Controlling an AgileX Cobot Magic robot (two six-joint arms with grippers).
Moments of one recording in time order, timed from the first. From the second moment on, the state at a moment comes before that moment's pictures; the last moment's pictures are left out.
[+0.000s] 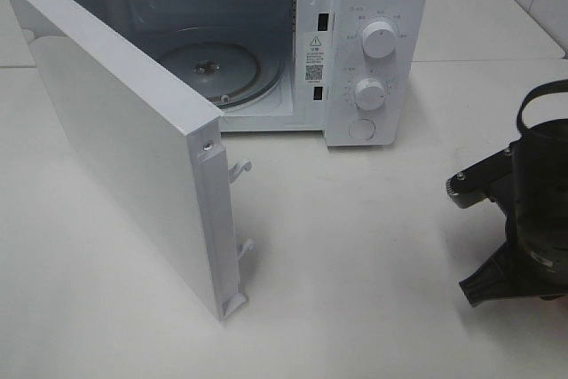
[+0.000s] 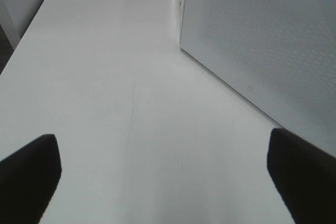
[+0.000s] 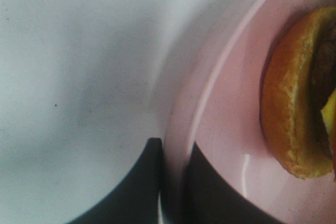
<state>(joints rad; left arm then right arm) 0.04 0.00 -0.52 -0.06 1.08 0.01 0.61 1.66 -0.55 -0.86 0.73 1.16</state>
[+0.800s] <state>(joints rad) 0.04 0.00 -0.52 -0.06 1.08 0.01 0.61 1.68 -0.55 -0.87 0.73 1.16</state>
